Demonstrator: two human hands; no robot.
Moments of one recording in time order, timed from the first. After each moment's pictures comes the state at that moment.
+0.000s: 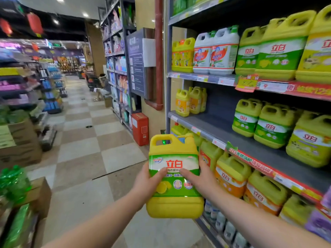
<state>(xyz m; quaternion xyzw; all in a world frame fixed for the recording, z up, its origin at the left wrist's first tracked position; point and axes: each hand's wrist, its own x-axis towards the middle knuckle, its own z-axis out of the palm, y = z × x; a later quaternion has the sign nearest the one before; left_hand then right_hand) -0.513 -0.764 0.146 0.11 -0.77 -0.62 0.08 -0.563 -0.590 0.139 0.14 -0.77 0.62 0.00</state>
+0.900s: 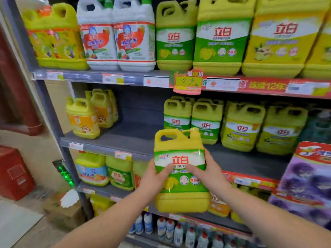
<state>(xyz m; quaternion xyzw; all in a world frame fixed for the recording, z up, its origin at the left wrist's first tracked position) -0.888 -0.655 0.135 -0.21 -0.75 -0.61 -0.15 -0.797 -0.502 0.144 -0.19 -0.79 0.54 0.23</state>
